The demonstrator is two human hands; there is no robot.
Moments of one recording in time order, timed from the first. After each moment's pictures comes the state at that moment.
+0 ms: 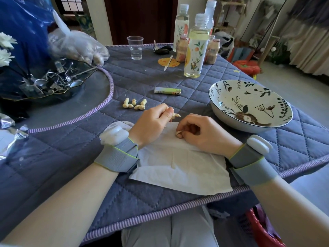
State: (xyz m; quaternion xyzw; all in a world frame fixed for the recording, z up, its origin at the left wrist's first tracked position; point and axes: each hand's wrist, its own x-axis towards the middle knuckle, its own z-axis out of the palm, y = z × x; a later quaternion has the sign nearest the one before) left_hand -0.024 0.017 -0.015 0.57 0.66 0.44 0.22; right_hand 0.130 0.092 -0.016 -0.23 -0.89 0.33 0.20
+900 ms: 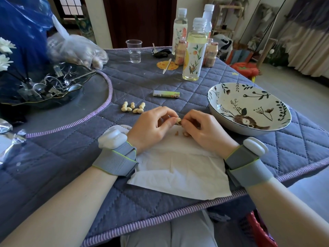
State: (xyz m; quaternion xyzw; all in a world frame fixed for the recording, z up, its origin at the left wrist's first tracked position) left_hand -0.027 0.020 -0.019 0.63 0.62 0.45 0.14; right_hand 0.126 0.096 -0.014 -0.27 -0.86 0.32 0.28
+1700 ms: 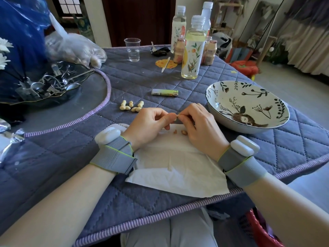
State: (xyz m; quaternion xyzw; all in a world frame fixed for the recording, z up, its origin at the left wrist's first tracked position) left_hand -0.023 0.020 -0.012 0.54 0.64 0.48 0.26; right_hand 0.117 0.093 -0.021 -0.25 -0.88 0.18 0.37
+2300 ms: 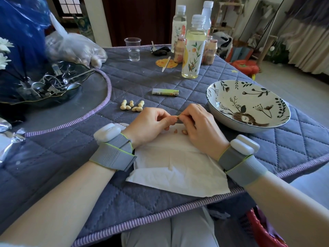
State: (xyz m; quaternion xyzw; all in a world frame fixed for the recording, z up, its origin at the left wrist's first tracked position) left_hand -0.025 0.021 -0.008 0.56 0.65 0.43 0.29; right_hand 0.116 0.091 -0.021 -0.24 -0.88 0.19 0.37
